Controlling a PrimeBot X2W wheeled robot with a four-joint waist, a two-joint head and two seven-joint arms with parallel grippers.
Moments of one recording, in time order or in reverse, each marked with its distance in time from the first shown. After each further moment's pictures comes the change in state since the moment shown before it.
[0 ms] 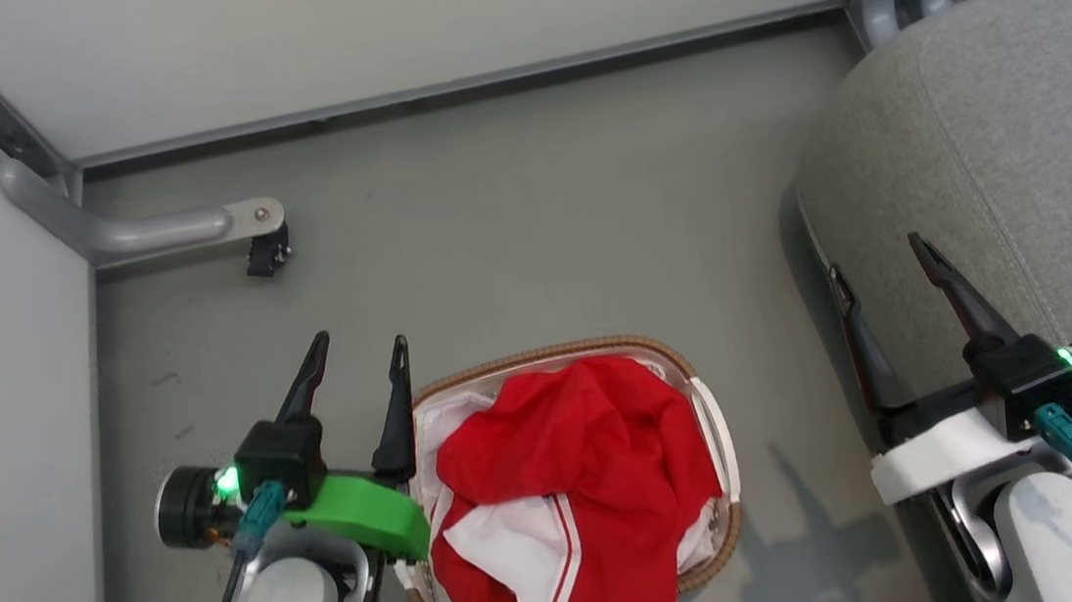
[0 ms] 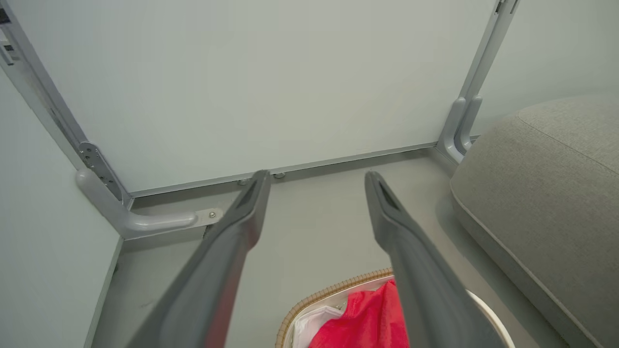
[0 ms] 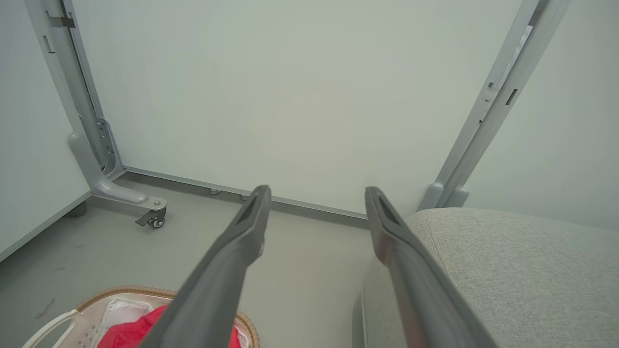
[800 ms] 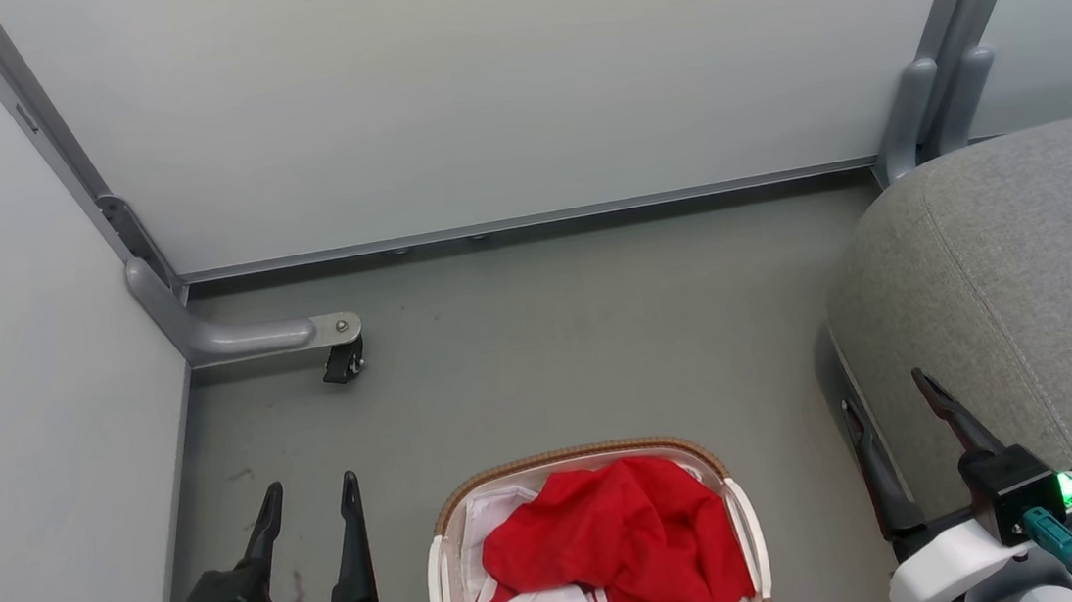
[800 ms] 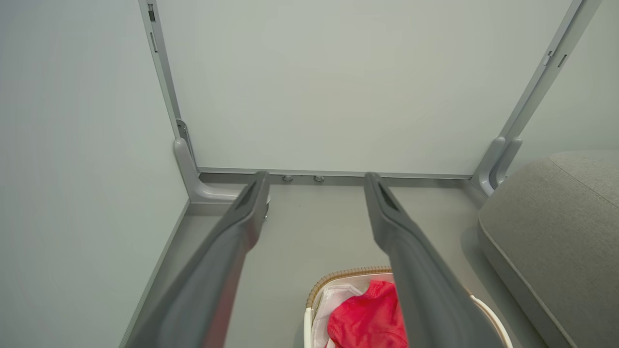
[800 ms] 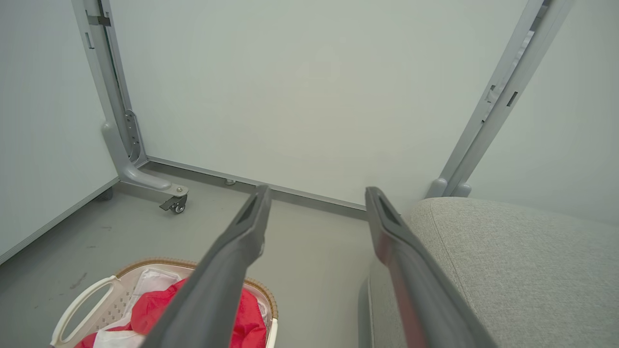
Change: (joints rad) left arm 0.248 0.000 0.097 -0.081 -0.080 0.025 0.002; right arm 0.163 0.001 0.000 0.061 -0.010 0.000 0.000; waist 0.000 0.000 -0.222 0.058
